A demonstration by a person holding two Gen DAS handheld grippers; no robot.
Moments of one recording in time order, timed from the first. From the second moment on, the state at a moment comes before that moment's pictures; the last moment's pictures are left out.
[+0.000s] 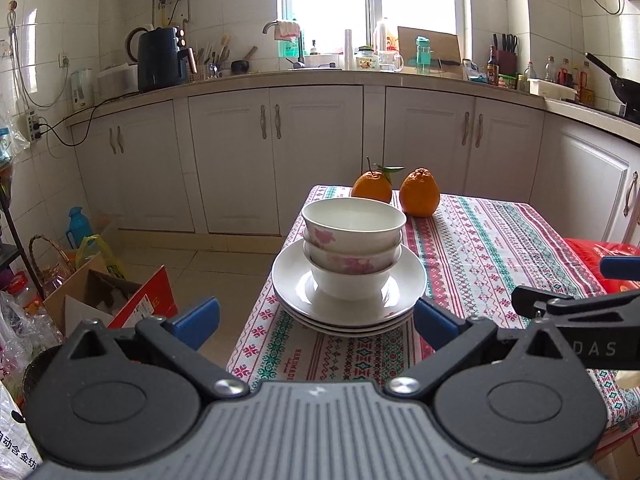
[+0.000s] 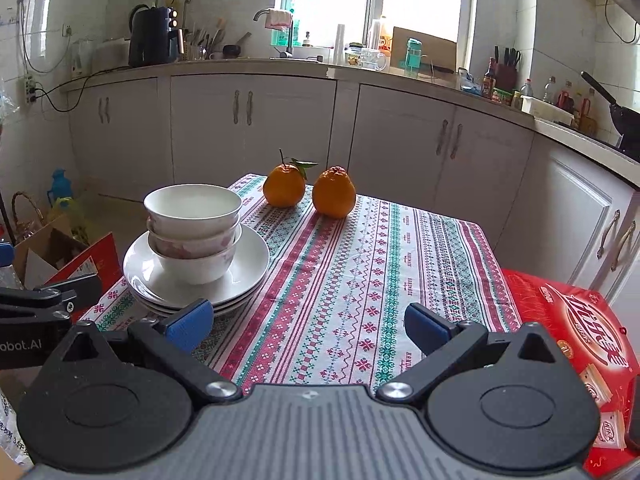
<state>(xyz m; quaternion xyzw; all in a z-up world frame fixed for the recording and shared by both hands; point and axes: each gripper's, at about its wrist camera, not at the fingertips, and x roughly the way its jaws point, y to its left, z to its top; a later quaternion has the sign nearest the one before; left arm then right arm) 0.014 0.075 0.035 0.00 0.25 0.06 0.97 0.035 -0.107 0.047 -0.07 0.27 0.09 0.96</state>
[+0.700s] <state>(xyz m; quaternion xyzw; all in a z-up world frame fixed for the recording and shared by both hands) 0.012 0.075 0.036 0.00 0.25 0.06 0.97 0.030 -0.107 0.051 -0.07 0.26 0.08 0.96</state>
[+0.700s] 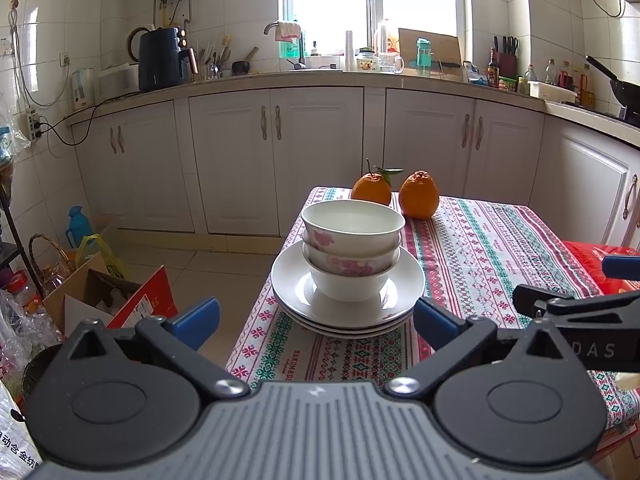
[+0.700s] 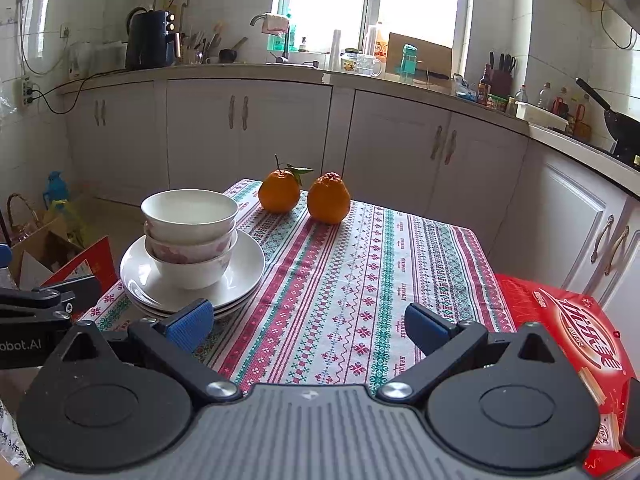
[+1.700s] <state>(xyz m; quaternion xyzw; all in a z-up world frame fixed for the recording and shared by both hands) 0.014 0.075 0.036 -0.01 0.26 0.06 0.96 0.031 -0.106 0.051 -0.07 0.26 0.08 0.96</state>
